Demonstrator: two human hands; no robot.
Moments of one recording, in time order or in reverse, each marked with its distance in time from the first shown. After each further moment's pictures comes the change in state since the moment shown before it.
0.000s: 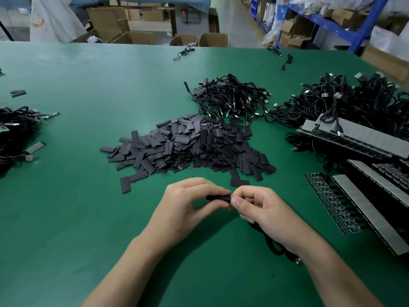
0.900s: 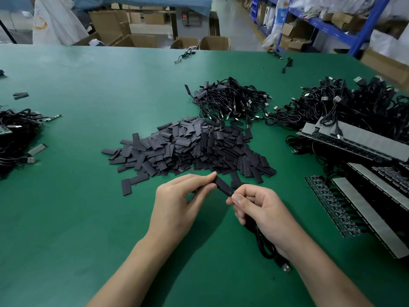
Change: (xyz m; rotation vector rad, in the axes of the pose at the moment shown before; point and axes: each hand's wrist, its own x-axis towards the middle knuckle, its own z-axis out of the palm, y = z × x) left_hand 0.004 0.009 0.002 0.104 0.267 -0.153; right_hand 0.002 -0.006 0.013 0.147 0.156 -0.012
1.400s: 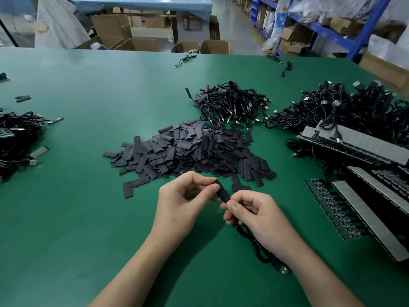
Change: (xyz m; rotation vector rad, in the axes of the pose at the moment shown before) left_hand -0.001 0.000 0.005 -0.498 -0.048 -0.378; right_hand -0.001 0.004 0.004 -0.155 0.014 -0.009
